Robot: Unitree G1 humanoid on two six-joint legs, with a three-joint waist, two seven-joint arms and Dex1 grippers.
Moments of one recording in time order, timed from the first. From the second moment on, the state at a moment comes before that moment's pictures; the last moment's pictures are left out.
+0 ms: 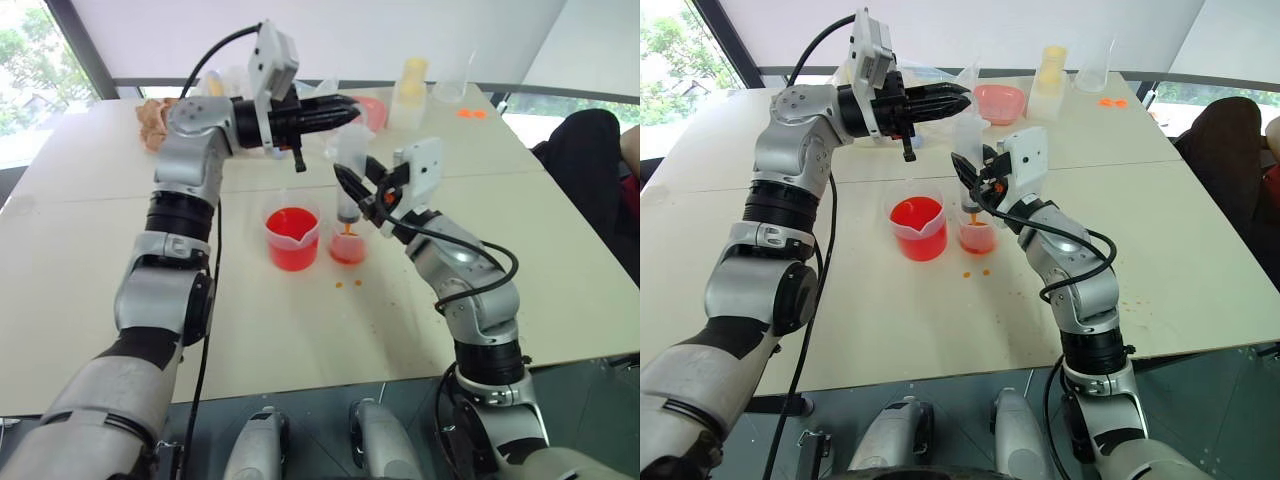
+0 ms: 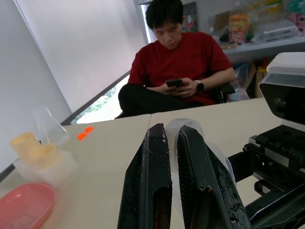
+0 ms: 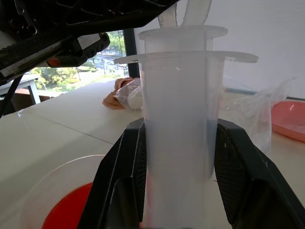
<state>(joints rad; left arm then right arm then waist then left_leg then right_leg) -1.26 0.29 0.04 0.69 -0.23 0.13 -1.25 -0.57 -0.19 0.02 -0.28 0.36 0.56 0.28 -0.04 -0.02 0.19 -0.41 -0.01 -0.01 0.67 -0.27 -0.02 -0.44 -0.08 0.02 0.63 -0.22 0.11</state>
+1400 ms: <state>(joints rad) -0.43 0.61 -0.06 -0.42 -0.56 0.76 -1.01 -0.75 -0.62 -0.33 0.14 0.67 1.57 0.19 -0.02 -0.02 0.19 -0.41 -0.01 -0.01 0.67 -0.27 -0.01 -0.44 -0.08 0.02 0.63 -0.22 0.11</state>
